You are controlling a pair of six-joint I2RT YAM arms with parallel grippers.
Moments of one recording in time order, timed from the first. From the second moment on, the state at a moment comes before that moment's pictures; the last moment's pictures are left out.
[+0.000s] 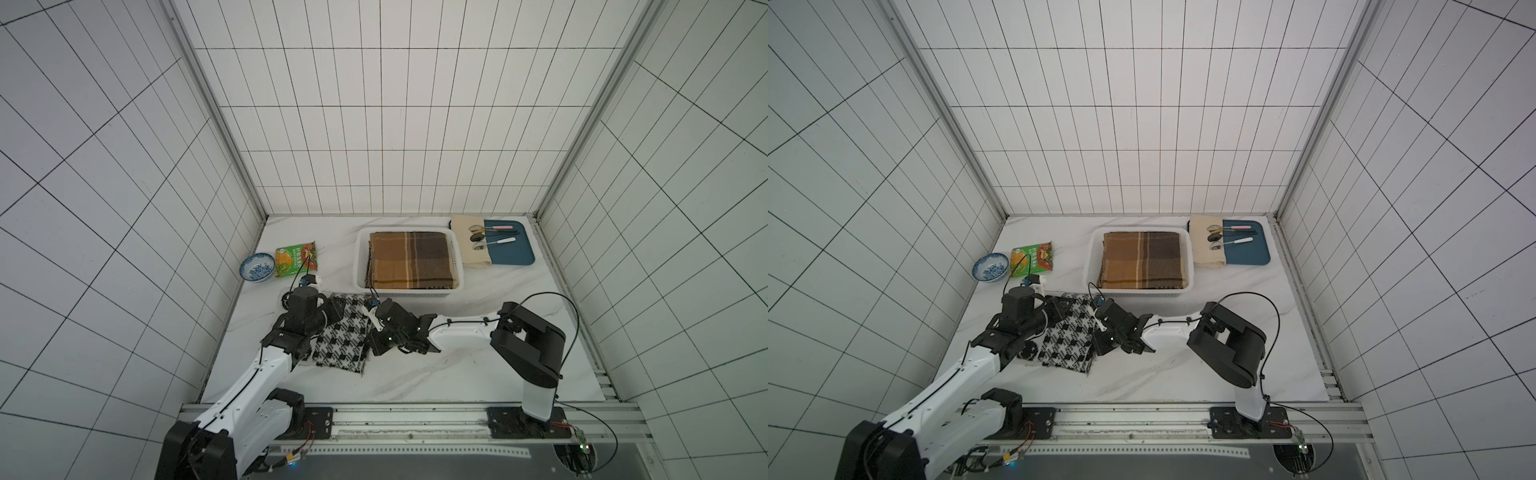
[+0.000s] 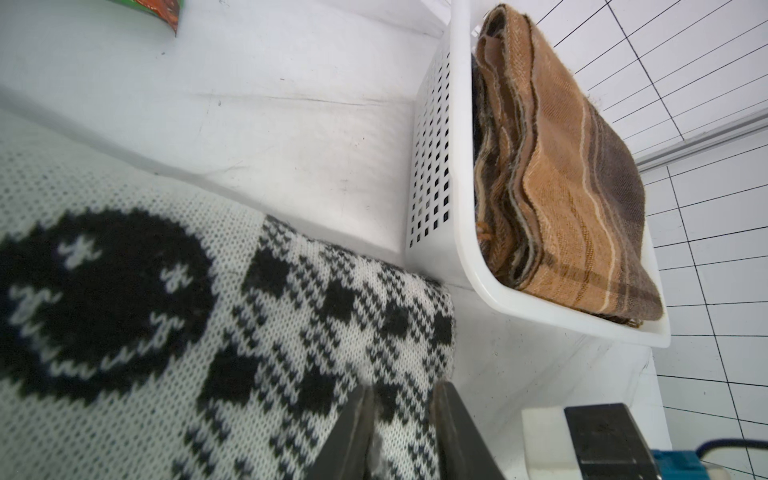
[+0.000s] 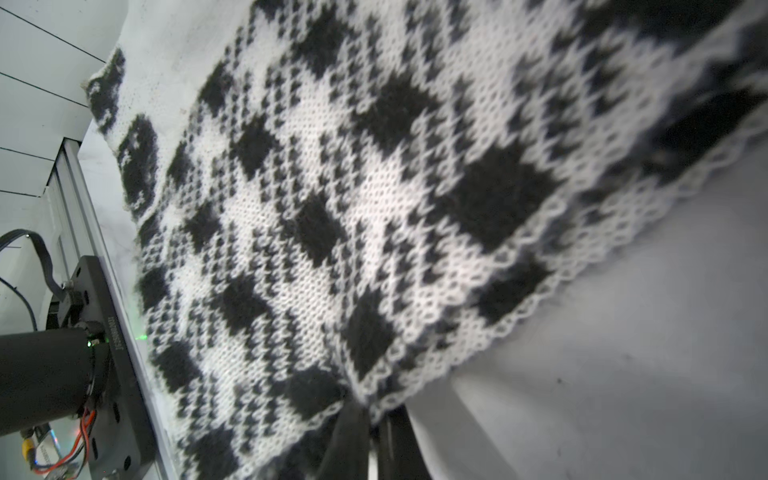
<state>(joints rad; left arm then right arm) -0.24 0.93 0.44 -0.13 0.21 -0.68 1.17 1.86 0.99 0.05 -0.19 0.52</state>
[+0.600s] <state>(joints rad) -0.33 0.97 0.37 -0.05 0.27 -0.70 0.94 1.44 0.62 -0.15 -0.22 0.49</state>
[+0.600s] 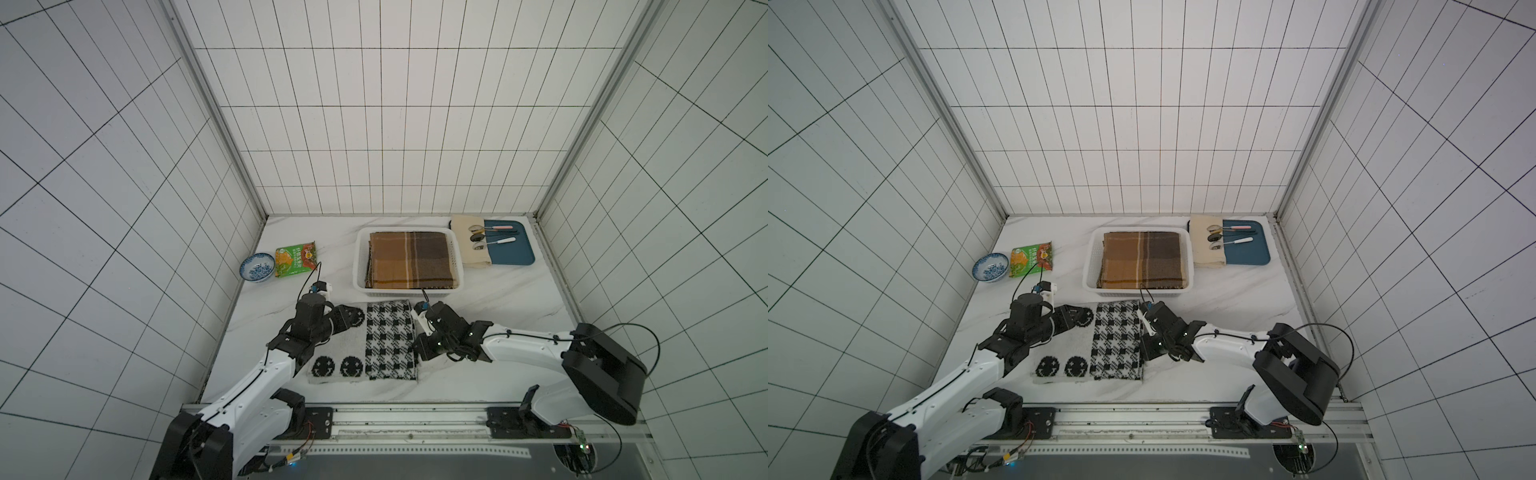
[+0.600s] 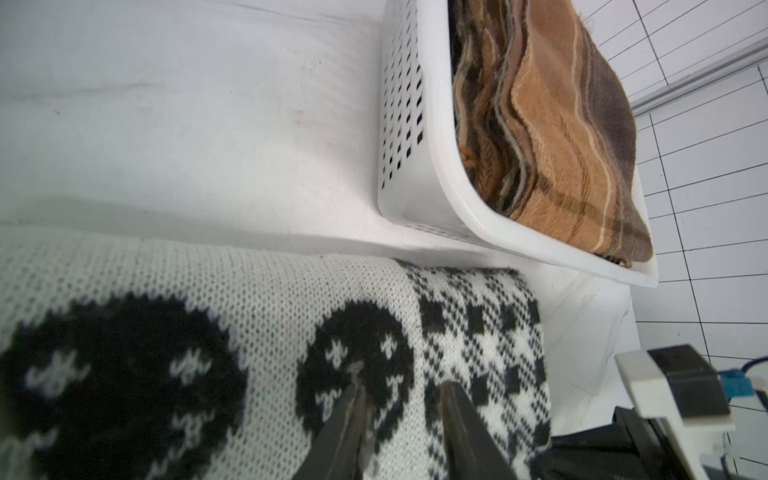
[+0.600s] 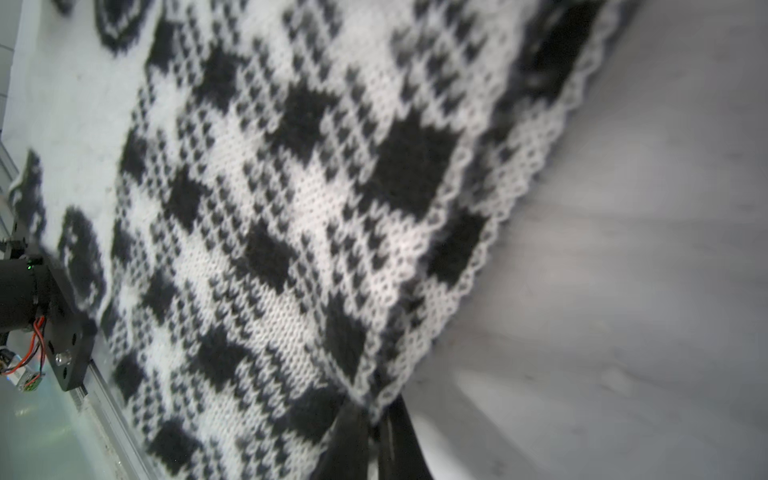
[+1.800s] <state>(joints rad) -0.40 0.98 0.30 0.02 0.15 -0.72 0.76 1.33 0.51 -0.15 -0.29 0.49</state>
